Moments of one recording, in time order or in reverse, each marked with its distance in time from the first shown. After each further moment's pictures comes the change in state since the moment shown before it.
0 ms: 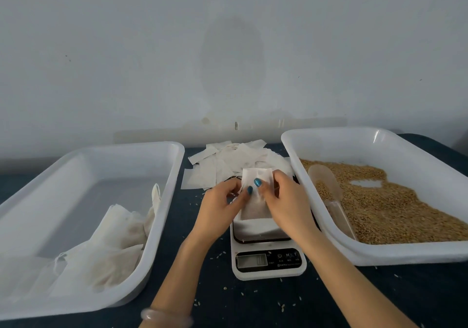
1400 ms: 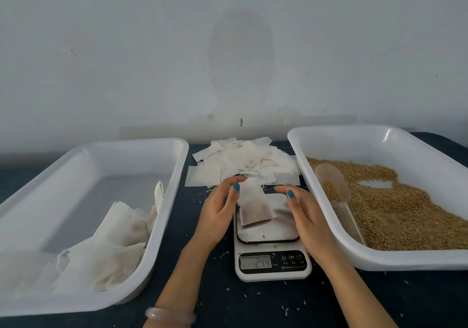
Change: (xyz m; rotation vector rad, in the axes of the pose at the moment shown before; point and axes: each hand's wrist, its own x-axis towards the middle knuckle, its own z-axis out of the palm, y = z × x) left_hand -0.010 -0.029 0.008 -0.100 0.047 -0.157; right_hand -0.018 0.071 0.012 0.477 -0.035 -0.061
